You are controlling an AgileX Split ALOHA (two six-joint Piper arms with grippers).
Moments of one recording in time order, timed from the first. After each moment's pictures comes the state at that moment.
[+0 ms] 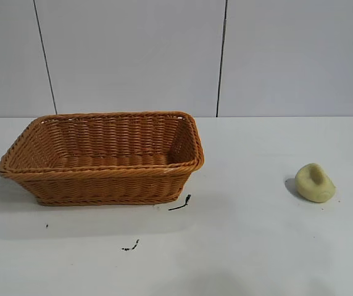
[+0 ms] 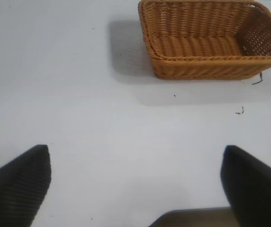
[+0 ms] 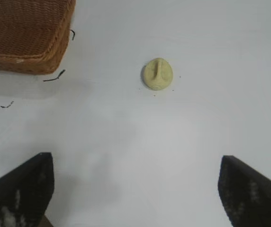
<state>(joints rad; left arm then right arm) -0.04 -0.01 -0.50 -0.06 1.07 -0.04 0.08 0.65 -0.79 0.02 1.04 -0.04</state>
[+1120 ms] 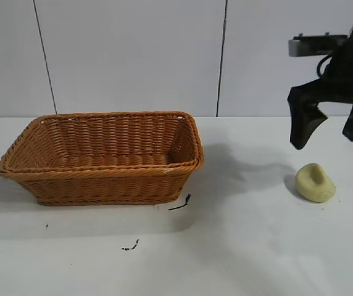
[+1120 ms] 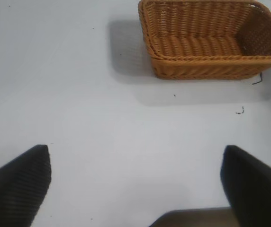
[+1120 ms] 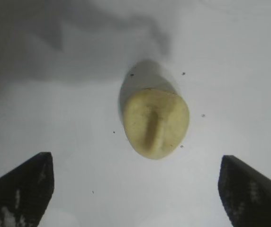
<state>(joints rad) -0.04 -0.01 -0.50 -0.06 1.07 -0.04 0.12 1.92 -1.33 0.03 0.86 -0.14</state>
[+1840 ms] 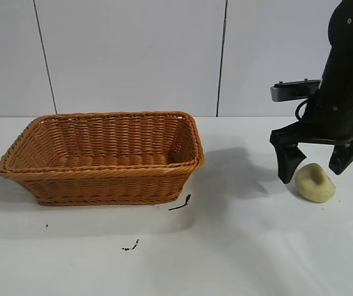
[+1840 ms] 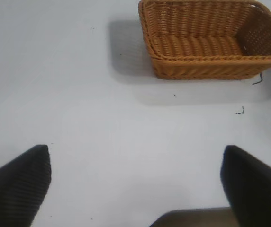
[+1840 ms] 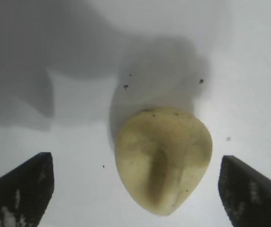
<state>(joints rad) -0.04 -0.01 -0.50 -0.06 1.07 -0.04 0.12 2.04 -1.33 -0.03 0.78 -0.02</state>
